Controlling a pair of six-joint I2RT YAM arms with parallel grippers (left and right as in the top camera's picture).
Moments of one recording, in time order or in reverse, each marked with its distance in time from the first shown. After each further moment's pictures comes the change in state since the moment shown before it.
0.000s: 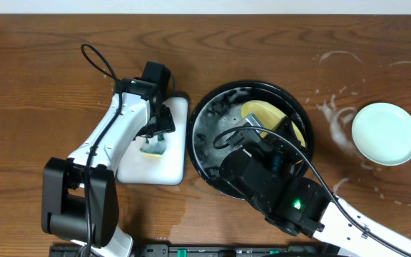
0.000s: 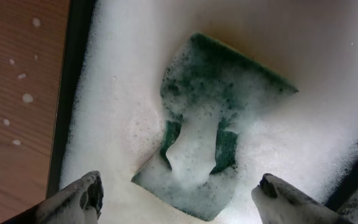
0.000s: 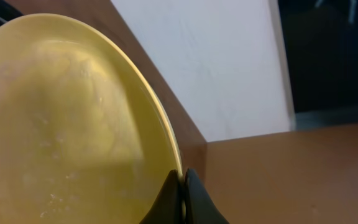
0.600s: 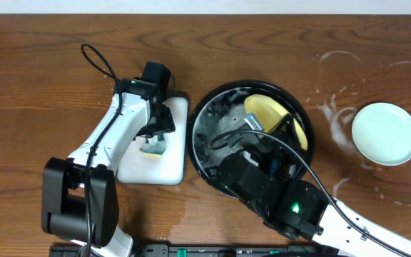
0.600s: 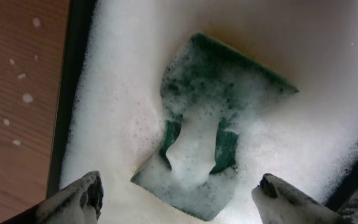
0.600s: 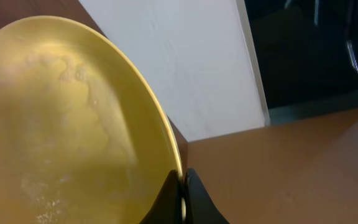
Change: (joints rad) left arm 0.000 0.000 0.000 0.000 0.000 0.000; right arm 0.037 0.000 0.000 0.056 0.102 -0.035
